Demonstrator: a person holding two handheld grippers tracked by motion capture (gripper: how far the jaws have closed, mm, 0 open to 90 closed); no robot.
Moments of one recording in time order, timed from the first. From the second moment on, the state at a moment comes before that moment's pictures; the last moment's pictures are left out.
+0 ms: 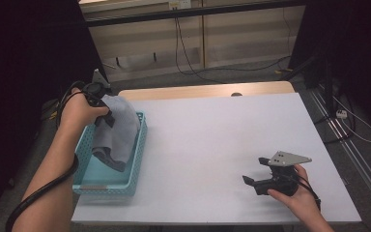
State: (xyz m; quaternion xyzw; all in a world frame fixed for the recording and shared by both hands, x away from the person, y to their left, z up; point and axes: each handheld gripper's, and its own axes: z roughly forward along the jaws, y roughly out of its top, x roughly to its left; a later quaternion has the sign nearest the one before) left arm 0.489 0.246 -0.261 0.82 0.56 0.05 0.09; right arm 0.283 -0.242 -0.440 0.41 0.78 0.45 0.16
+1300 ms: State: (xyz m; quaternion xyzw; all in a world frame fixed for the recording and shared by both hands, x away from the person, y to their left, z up) left arm 0.477 0.260 -0.284 0.82 0.56 0.03 0.09; right arm 0.283 -0.245 -0.438 0.41 0.77 0.45 0.17
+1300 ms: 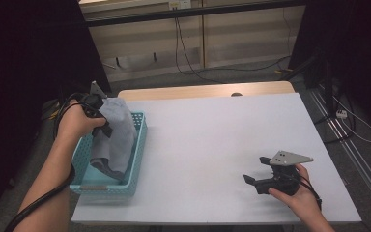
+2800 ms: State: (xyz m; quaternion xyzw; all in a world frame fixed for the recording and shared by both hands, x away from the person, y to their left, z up) left arm 0.452 0.258 -0.303 0.84 0.53 0.00 0.09; right arm 0.283 -0.242 -0.440 0.41 0.77 0.45 0.16
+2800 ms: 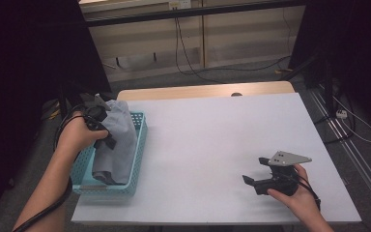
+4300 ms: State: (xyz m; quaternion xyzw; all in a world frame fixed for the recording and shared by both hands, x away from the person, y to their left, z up) left arm 0.448 0.270 -0.326 0.83 0.55 -0.01 0.11; right arm 0.283 -0.240 -0.440 0.41 0.78 0.45 0.16
